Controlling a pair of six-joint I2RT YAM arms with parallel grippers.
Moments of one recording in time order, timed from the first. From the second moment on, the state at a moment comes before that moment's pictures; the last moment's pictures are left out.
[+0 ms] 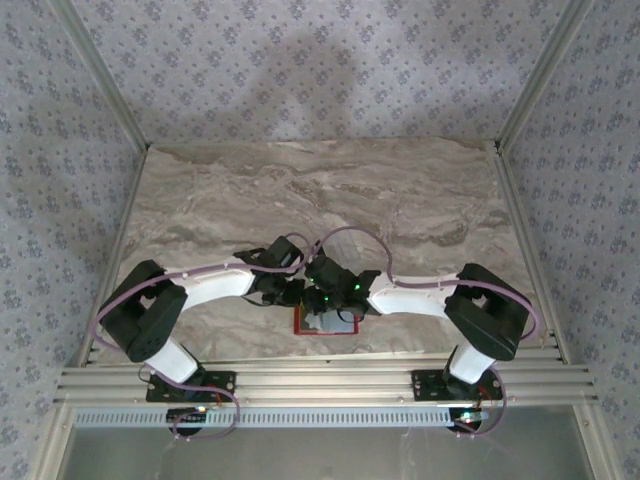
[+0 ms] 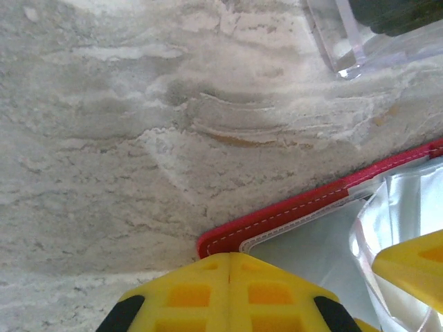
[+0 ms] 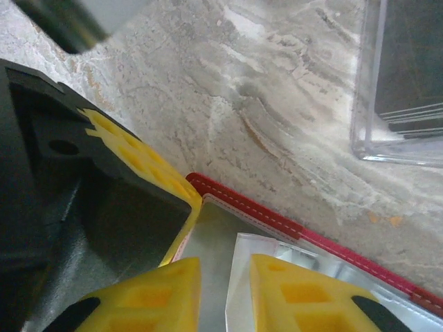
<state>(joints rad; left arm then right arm) -0.77 1.57 0.79 -0.44 0.20 -0.58 1.03 1.63 0.85 -0.15 -0.01 0.65</state>
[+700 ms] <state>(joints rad) -0.68 1.46 0.70 -0.37 0.32 -0.62 1.03 1.49 0.83 -0.15 -0.11 0.61</state>
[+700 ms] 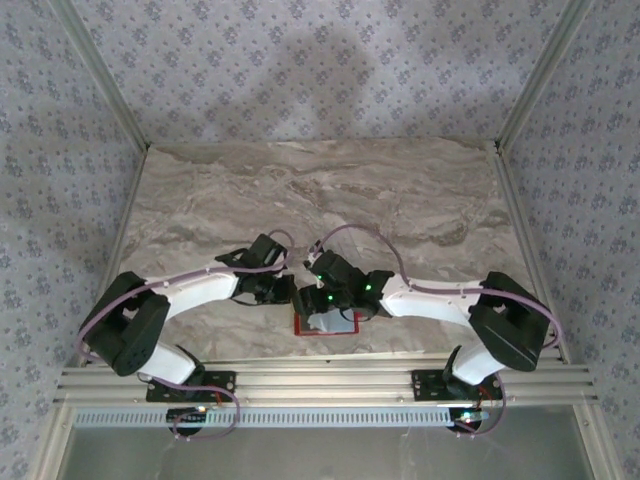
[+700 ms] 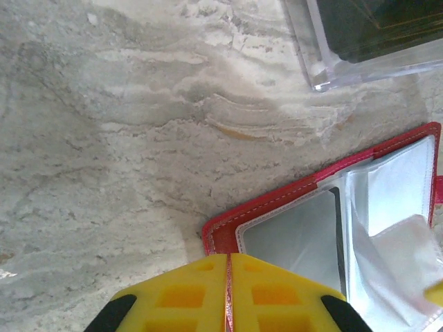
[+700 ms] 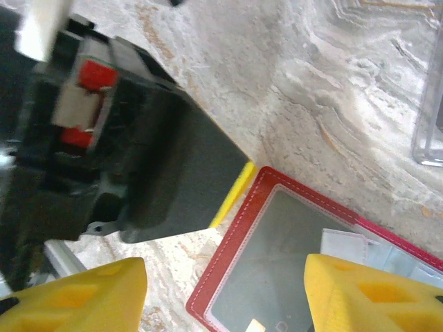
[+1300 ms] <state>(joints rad) -0.67 1.46 0.70 -0.35 0.32 -0.62 1.03 1.42 0.73 -0.17 -0.02 0.60</state>
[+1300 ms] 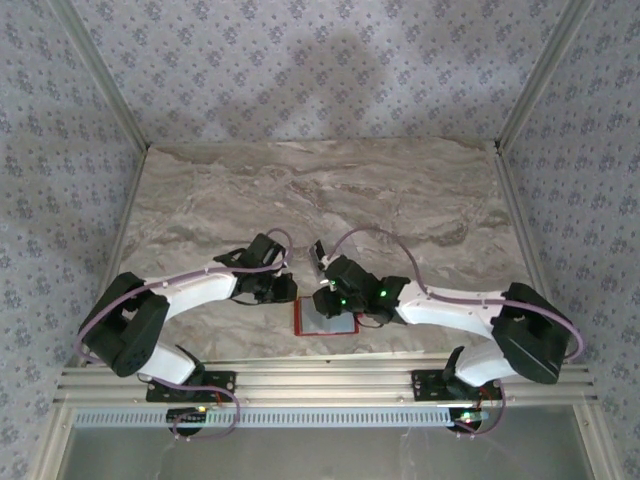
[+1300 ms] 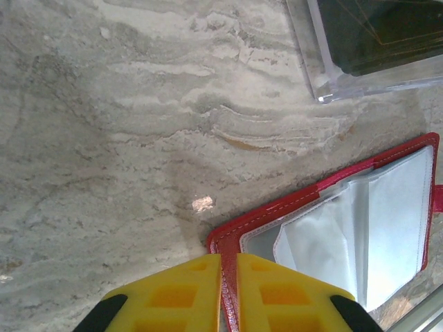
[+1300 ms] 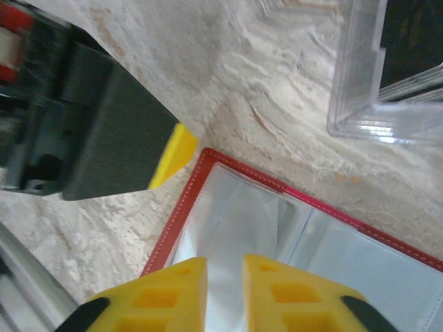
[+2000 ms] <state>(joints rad) -0.67 1.46 0.69 -0.34 0.32 -0.62 1.02 1.49 0.85 -0.25 0.02 0.55</state>
